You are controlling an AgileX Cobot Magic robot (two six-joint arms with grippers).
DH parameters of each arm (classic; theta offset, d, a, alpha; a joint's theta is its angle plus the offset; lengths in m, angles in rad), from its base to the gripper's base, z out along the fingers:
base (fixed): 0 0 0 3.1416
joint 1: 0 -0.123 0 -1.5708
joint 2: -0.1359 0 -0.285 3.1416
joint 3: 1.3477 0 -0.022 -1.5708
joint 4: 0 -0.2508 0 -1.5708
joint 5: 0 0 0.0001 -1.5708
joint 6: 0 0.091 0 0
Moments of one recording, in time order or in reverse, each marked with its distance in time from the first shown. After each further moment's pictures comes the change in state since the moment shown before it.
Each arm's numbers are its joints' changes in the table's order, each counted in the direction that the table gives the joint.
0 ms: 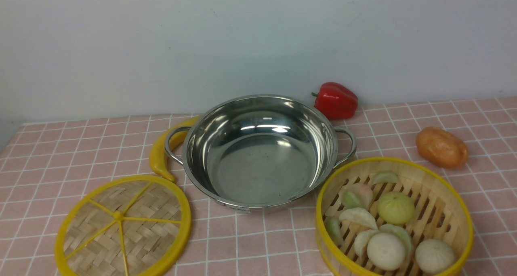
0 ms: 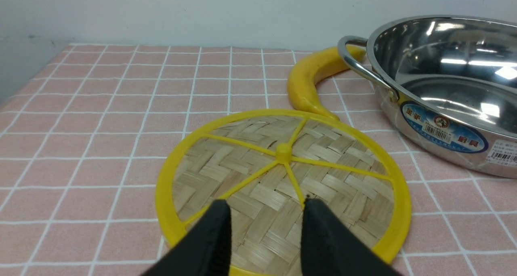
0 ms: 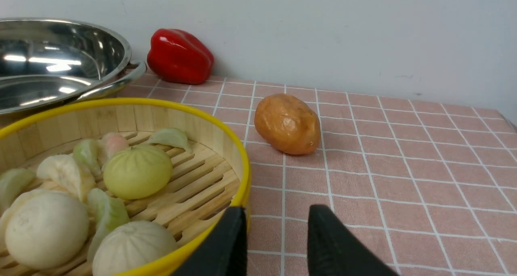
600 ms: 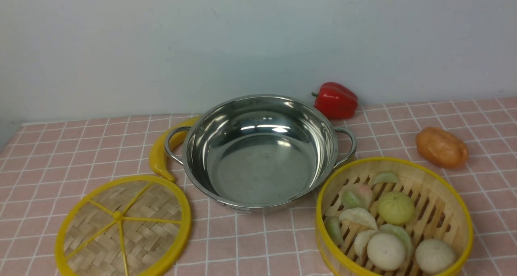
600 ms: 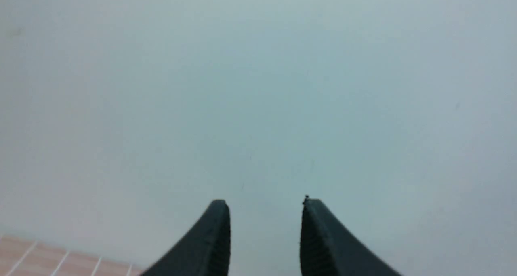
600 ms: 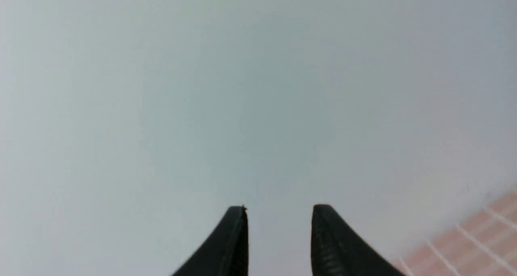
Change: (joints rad) right arm 0.000 0.000 0.001 -0.606 0.559 0.129; left arm 0.000 0.000 0.002 0.230 0.625 -0.088
